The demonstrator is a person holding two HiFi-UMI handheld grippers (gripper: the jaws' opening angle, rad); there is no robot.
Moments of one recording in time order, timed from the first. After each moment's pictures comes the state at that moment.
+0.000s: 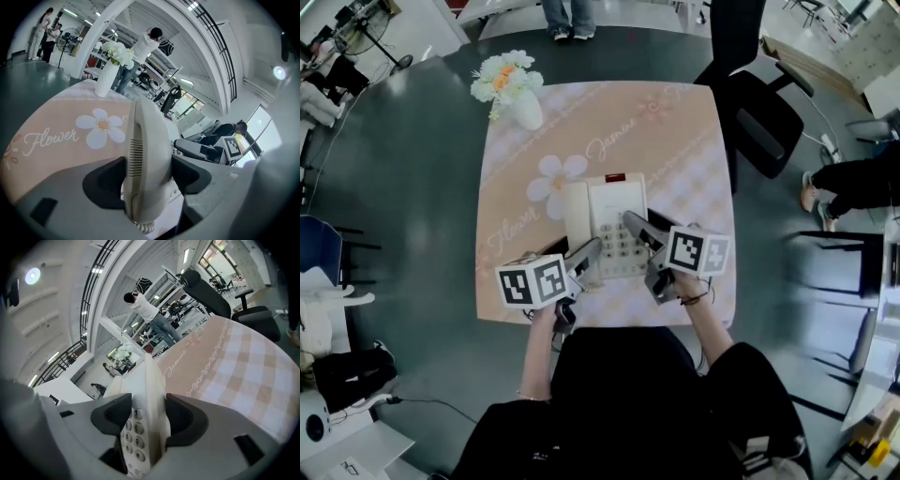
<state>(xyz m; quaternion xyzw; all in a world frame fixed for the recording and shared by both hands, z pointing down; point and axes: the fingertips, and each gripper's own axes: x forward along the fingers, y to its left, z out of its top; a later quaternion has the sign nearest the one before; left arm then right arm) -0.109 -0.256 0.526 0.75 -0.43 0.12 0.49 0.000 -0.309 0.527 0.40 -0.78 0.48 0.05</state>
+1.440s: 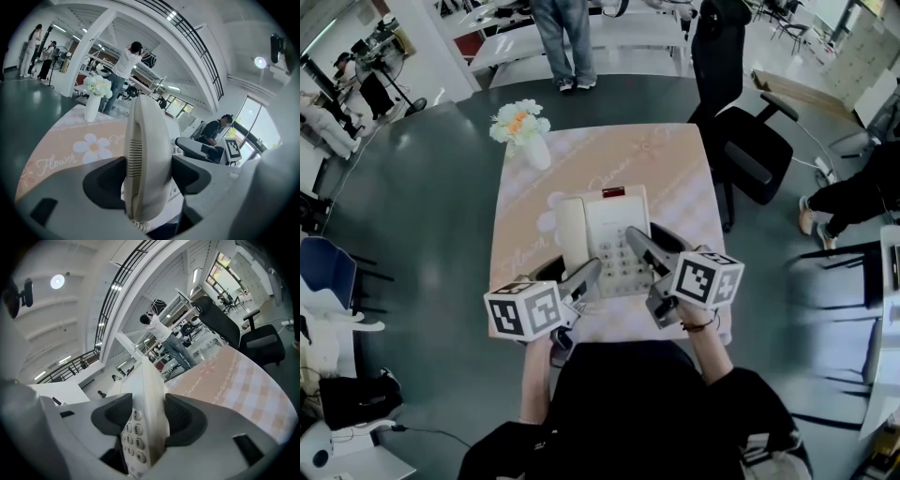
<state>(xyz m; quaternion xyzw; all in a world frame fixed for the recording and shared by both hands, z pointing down) -0.105 -0.238 0.415 0.79 -0.44 0.09 0.41 0.010 -0.291 0.399 0.40 -0.82 0.39 -0.04</state>
